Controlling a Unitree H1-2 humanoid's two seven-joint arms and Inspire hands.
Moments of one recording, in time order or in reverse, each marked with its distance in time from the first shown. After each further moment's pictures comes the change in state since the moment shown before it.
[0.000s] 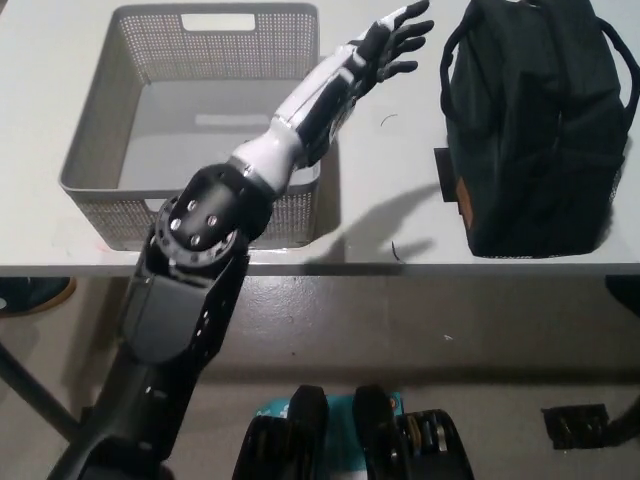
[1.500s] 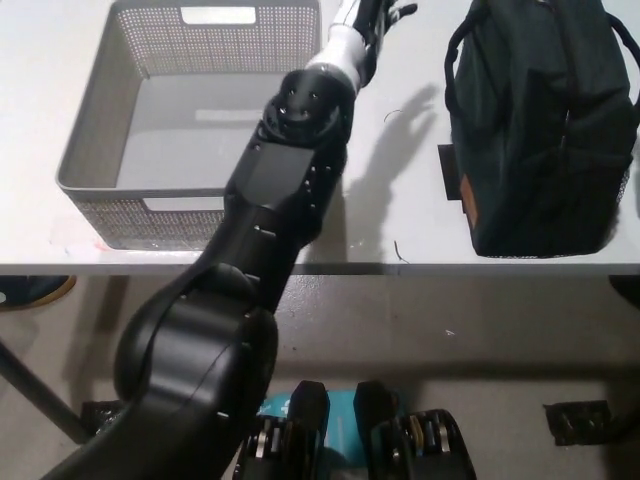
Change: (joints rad) left_arm -0.465 -0.171 0.272 0.916 0.011 -0.178 0.361; right_arm -0.433 -0.008 -0.118 0.851 0.426 0.120 0.209
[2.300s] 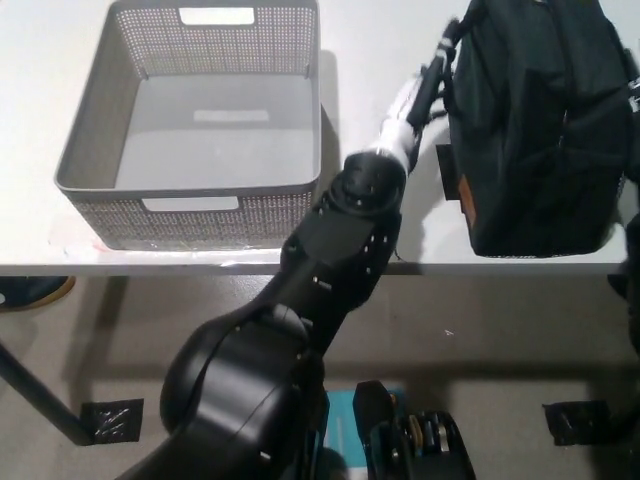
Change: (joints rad) left_arm 0.055 -0.095 -0.128 0.181 0.036 -0.027 0.061; right_arm -0.026 0.030 0.026 0.130 -0.015 -0.043 0.037
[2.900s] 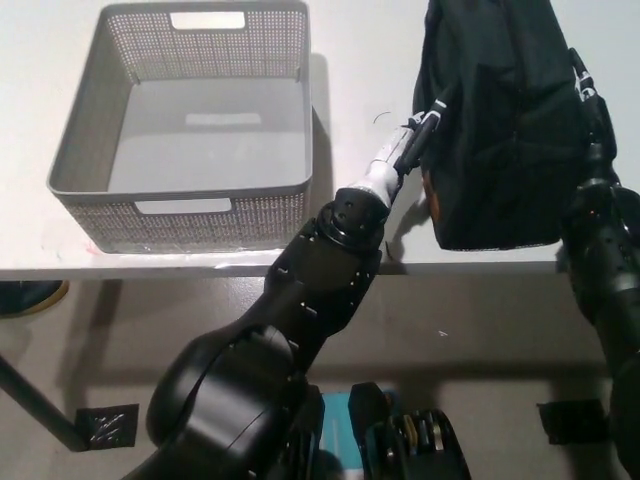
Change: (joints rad) left_arm 0.044 0.027 -0.153 0.027 0.076 0.027 -0.010; right_arm -0.172 0.028 0.083 0.377 -0.079 -0.097 -0.014
